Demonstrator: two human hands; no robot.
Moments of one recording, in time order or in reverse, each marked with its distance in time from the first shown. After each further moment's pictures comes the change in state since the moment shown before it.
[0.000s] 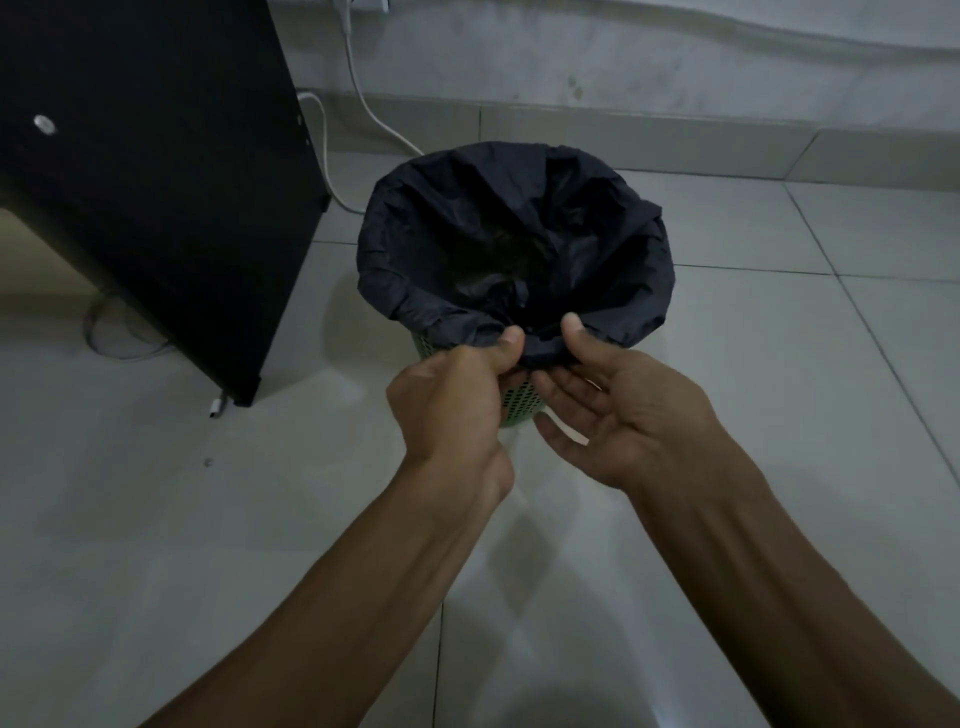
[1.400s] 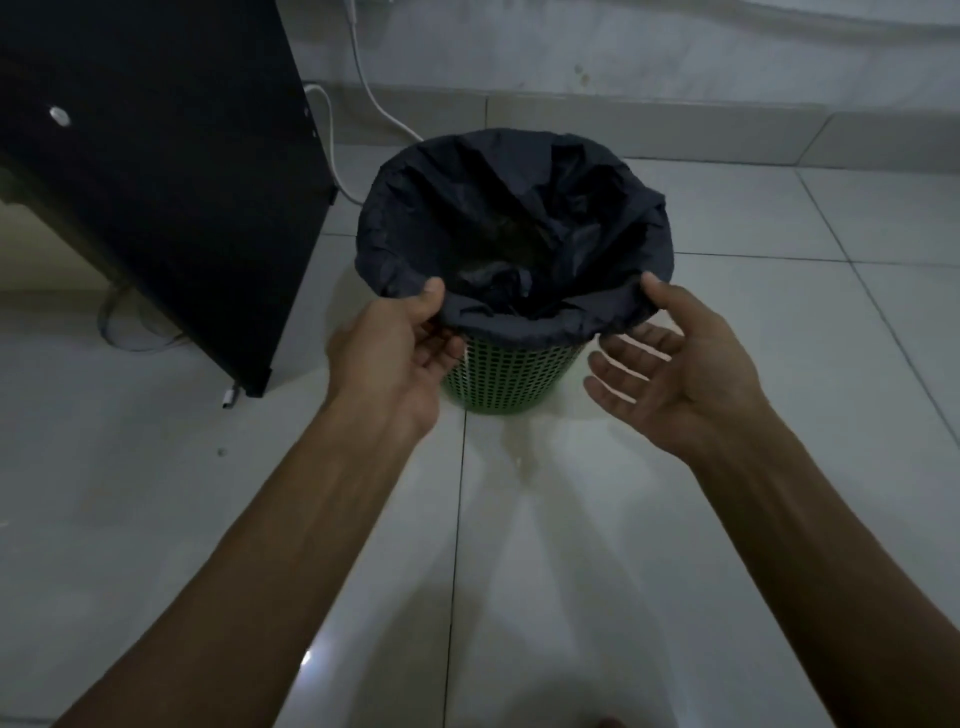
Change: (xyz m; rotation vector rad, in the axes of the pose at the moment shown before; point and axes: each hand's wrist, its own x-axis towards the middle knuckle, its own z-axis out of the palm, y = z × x) left_hand 0.051 0.027 -0.030 -0.094 -0.114 -0.077; right_hand 0.031 -0.018 -0.036 0.011 -0.083 -0.120
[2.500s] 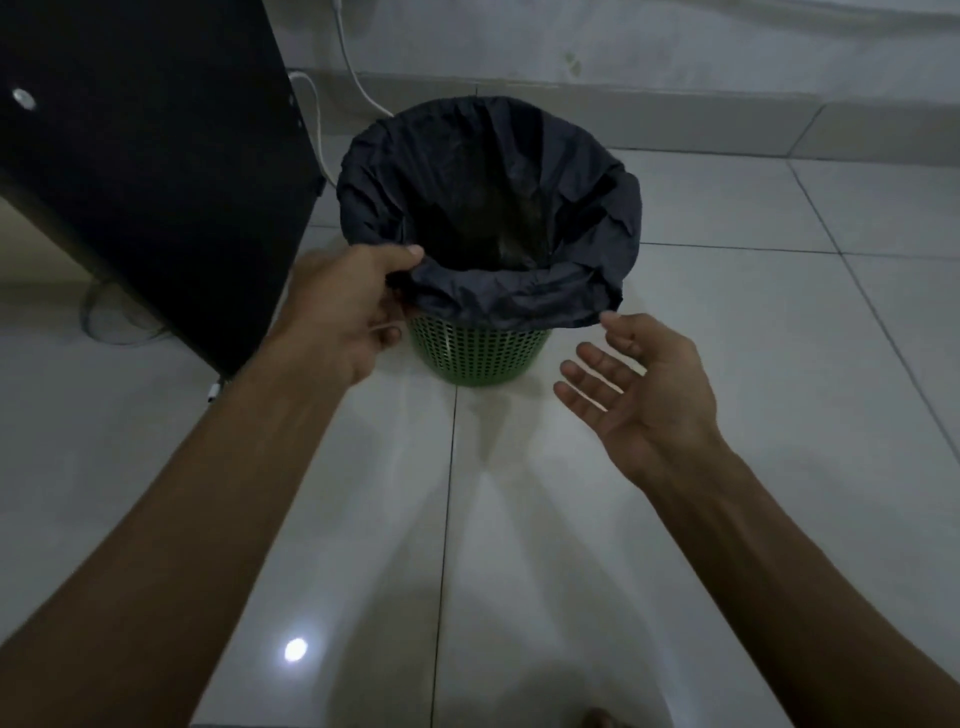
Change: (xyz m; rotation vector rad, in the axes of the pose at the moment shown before) left_hand 0.021 0.028 0.002 0.476 0.031 0.135; right_hand -0.004 0.026 0.003 0.105 0.036 -0.092
